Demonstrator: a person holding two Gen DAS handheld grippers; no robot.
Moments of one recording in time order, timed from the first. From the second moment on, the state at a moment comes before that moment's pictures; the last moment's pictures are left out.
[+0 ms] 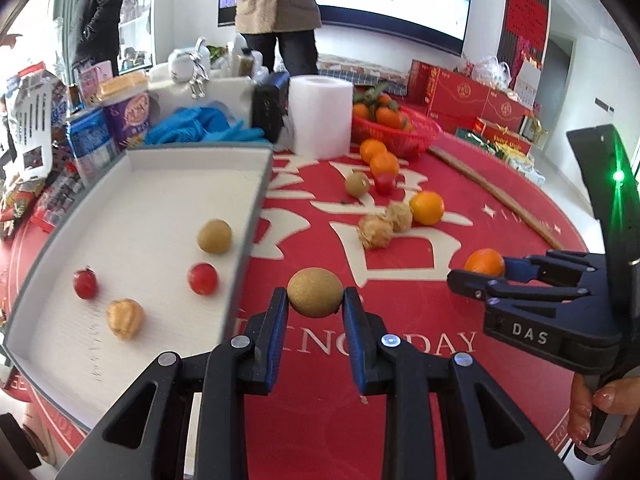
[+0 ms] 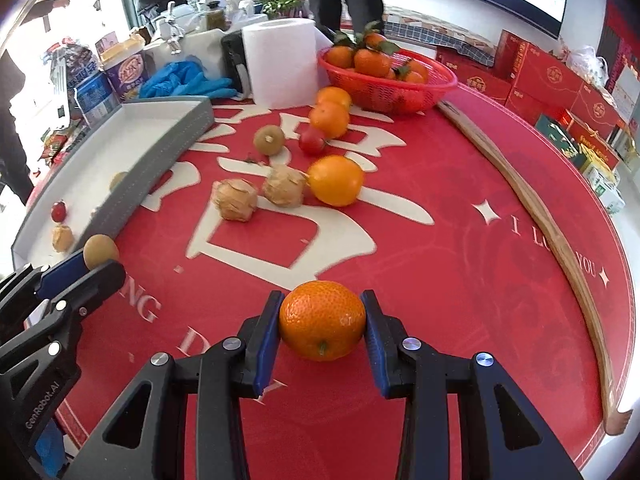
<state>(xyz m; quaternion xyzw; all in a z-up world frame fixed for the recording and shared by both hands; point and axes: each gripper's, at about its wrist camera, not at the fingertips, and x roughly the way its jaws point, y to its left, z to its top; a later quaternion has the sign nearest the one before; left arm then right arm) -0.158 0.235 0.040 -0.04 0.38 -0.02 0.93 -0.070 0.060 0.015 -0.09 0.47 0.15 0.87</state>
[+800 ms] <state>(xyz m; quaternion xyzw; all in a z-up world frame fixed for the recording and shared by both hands) -0.135 0.377 0.053 -0.08 0.36 0.13 0.92 -0.038 0.196 0.051 -0.08 0.47 0.29 0.83</state>
